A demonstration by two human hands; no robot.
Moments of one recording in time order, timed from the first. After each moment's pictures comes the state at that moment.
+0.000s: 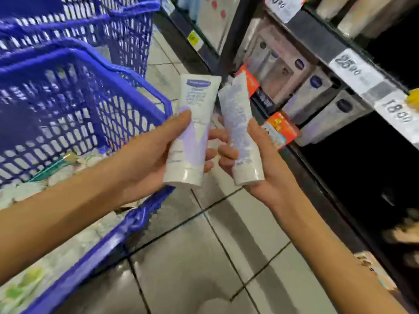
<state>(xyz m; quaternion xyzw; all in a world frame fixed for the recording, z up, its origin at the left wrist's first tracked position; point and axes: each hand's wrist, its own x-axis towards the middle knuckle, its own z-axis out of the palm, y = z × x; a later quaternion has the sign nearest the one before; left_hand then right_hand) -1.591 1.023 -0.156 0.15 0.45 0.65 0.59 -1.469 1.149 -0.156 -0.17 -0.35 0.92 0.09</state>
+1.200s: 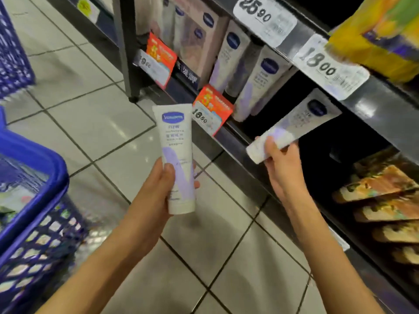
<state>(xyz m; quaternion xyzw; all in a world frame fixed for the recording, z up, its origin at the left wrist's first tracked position) -1.483 1.111 -0.236 0.20 0.46 0.66 0.56 -1.318 1.282 -0.224 -0.48 -0.51 0.56 0.44</state>
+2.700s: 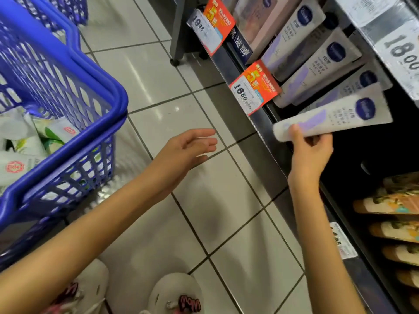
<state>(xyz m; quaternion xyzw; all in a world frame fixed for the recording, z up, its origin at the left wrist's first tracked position) -1.498 1.104 -0.251 0.20 0.52 0.63 0.55 -1.343 1.258 -0.219 -0.55 -0.58 0.38 0.46</state>
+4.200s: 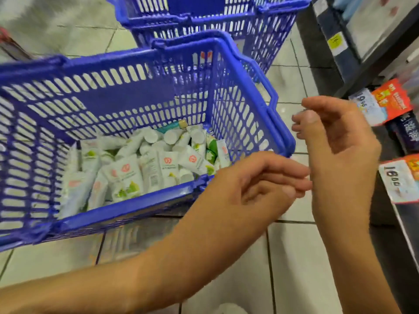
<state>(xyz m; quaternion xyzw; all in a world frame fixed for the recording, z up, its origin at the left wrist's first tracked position) -1.489 0.973 -0.108 0.18 0.59 0.72 0.31 -1.495 1.104 -0.132 -0.13 -0.75 0.58 0.29</state>
